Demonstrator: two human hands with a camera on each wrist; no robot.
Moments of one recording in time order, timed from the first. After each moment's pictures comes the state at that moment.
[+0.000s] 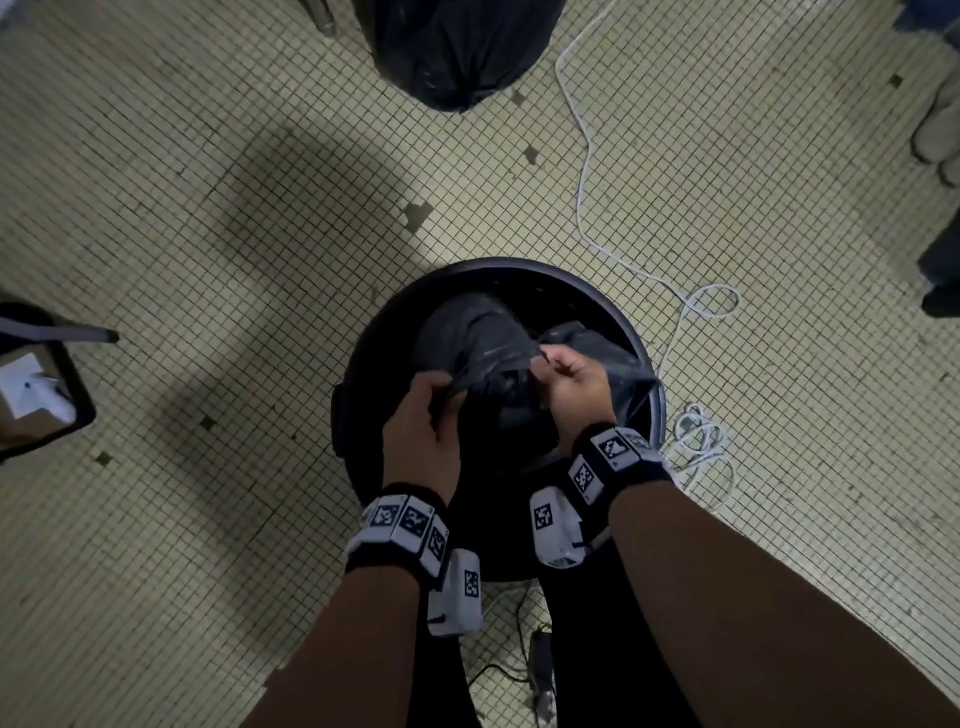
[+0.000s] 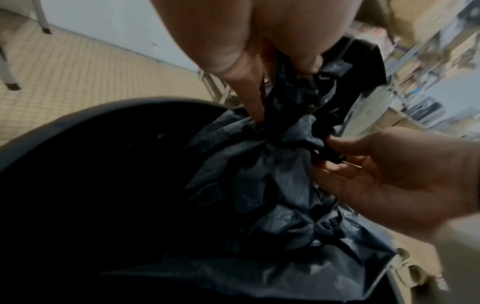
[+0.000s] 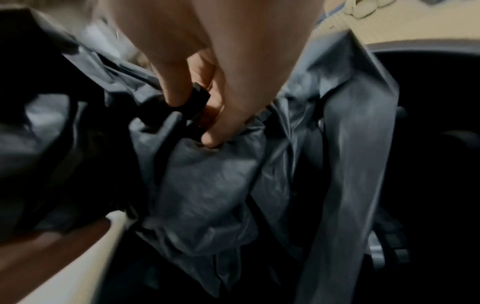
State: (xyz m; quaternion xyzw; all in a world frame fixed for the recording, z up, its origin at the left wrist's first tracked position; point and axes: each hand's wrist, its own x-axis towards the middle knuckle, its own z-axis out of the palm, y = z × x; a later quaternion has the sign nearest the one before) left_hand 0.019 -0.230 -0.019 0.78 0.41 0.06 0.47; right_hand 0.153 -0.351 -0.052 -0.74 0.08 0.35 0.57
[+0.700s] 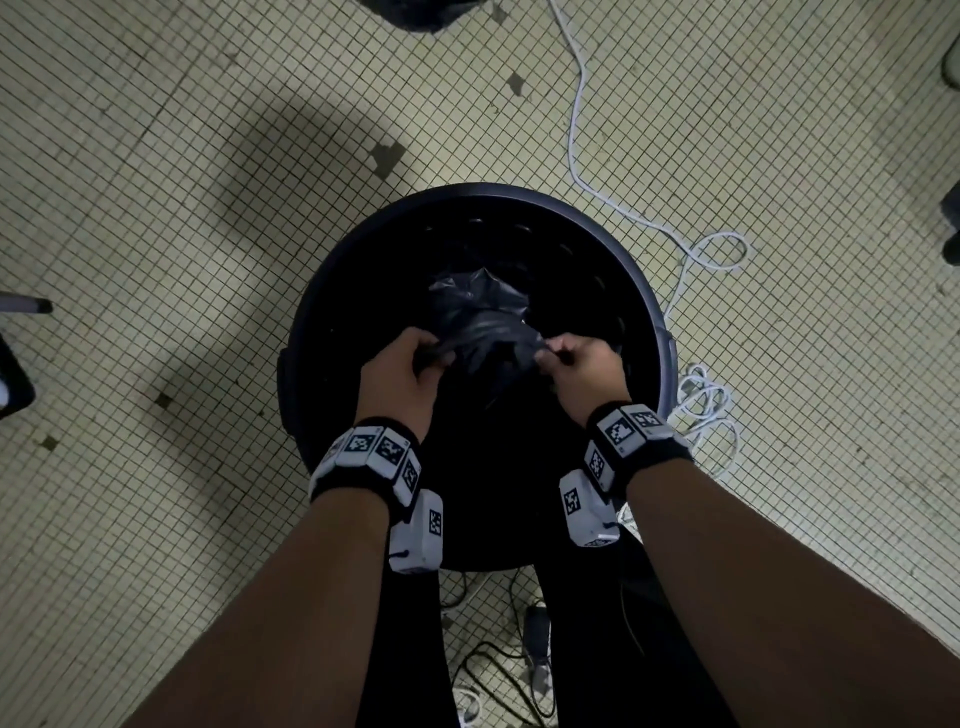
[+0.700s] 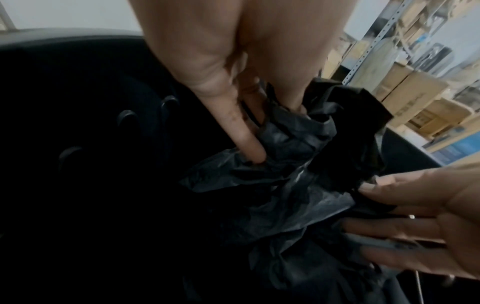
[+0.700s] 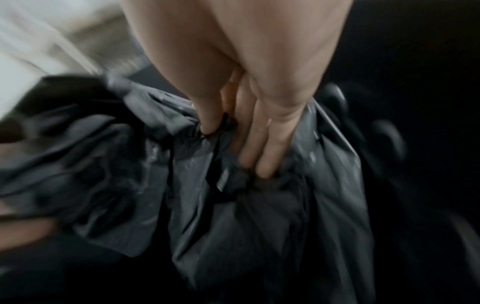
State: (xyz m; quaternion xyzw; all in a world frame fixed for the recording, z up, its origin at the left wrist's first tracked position) left_hand 0.036 -0.219 -0.088 0.78 0.41 -0.11 0.46; right_hand 0.155 -0.401 -0.120 -0.86 0.03 0.39 0.34
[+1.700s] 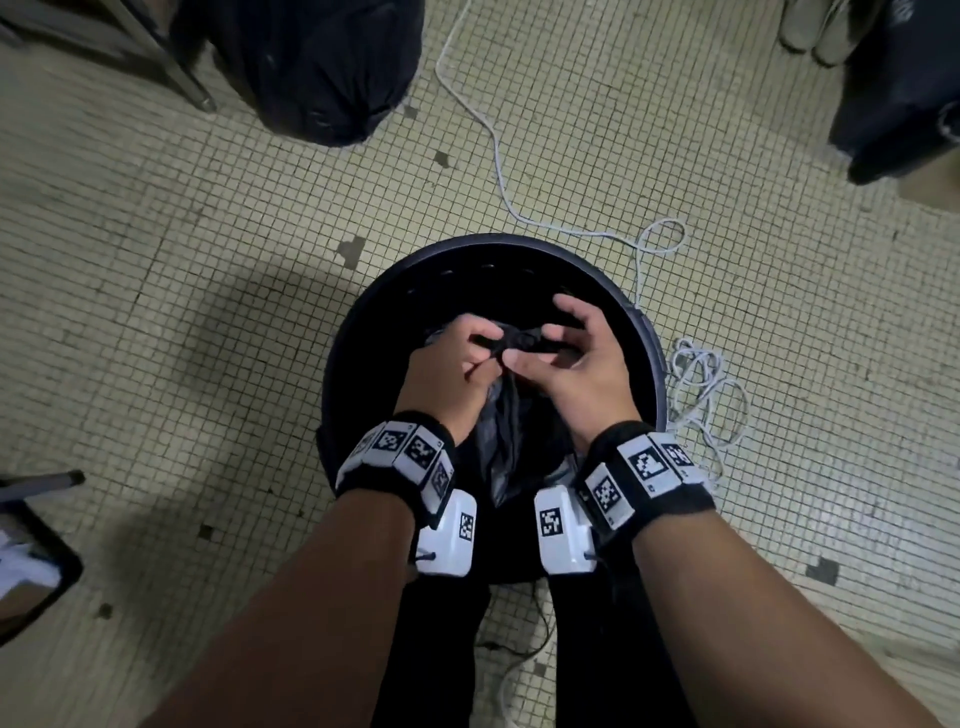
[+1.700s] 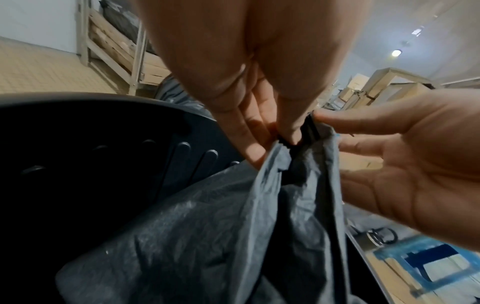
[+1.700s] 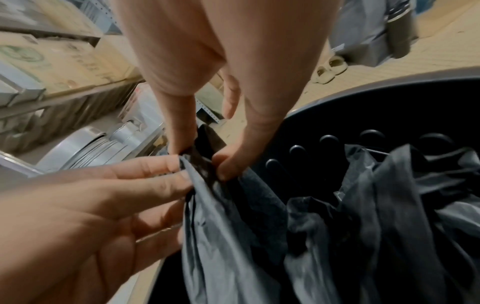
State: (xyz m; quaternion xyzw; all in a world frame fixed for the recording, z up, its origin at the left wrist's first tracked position) left_hand 0.074 -0.205 -0.032 0.84 0.16 -0.13 0.50; right_hand 0.107 -0.360 -0.017 -0.72 0.16 0.21 0.64
